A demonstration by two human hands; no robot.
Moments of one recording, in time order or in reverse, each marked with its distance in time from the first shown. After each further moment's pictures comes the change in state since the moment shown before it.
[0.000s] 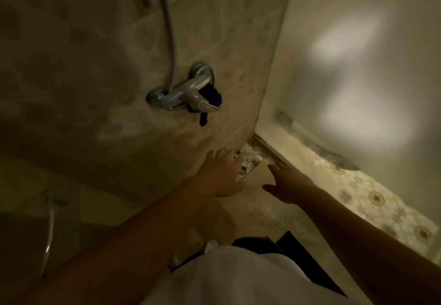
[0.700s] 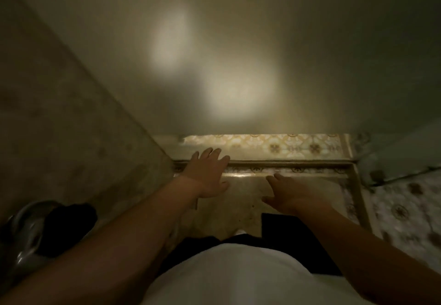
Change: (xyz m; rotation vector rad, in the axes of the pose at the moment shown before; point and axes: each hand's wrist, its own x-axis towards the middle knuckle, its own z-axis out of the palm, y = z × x) left_hand 0.244 0.157 -0.062 0.380 -0.107 0.707; right_hand -0.042 0.180 0.045 0.518 -0.013 0.666
